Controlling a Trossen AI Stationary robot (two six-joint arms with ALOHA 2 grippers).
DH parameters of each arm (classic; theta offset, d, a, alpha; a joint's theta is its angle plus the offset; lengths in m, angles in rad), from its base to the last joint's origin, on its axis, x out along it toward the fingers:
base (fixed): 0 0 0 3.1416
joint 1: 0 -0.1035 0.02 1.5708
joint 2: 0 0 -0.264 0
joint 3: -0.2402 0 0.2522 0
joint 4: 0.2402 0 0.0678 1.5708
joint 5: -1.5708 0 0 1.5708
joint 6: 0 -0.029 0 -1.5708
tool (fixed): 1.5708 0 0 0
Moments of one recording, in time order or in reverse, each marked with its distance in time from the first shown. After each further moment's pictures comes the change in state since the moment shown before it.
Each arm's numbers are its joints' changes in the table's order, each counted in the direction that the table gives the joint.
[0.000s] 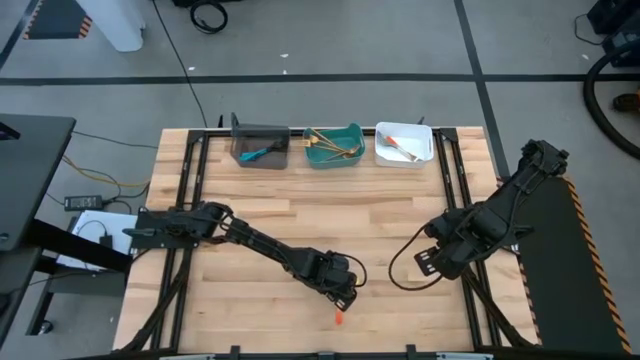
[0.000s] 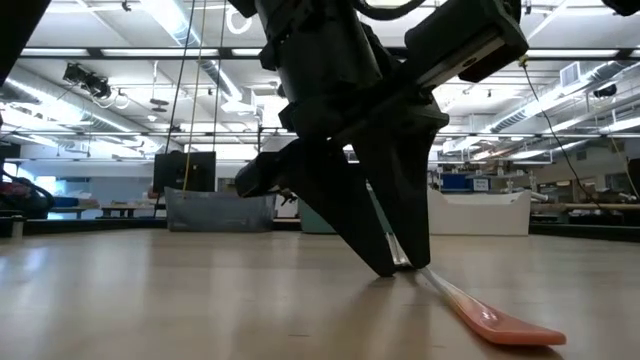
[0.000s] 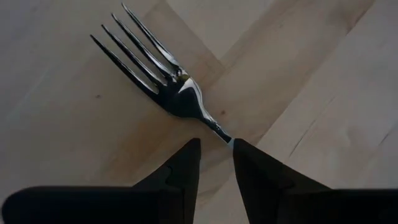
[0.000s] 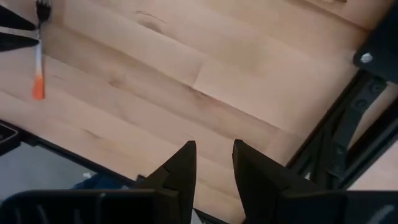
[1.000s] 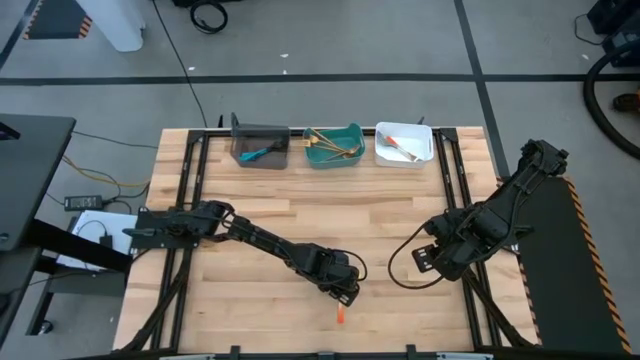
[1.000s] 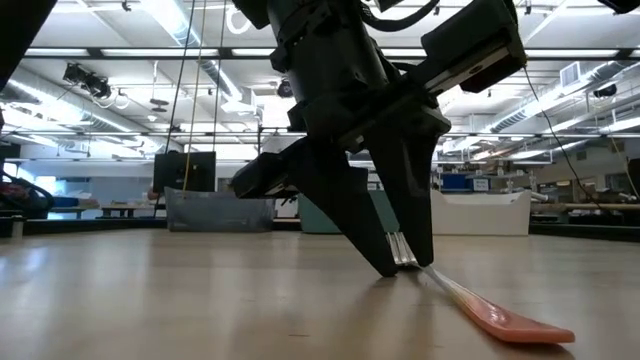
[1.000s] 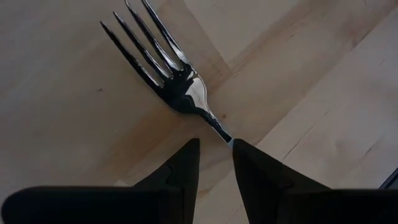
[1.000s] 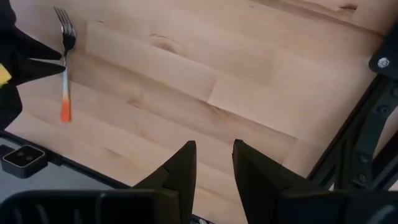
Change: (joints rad) left arm -0.026 -0.011 -0.017 -0.022 -0.082 0.096; right arm -0.015 0.000 0.000 -0.025 -0.089 -0.086
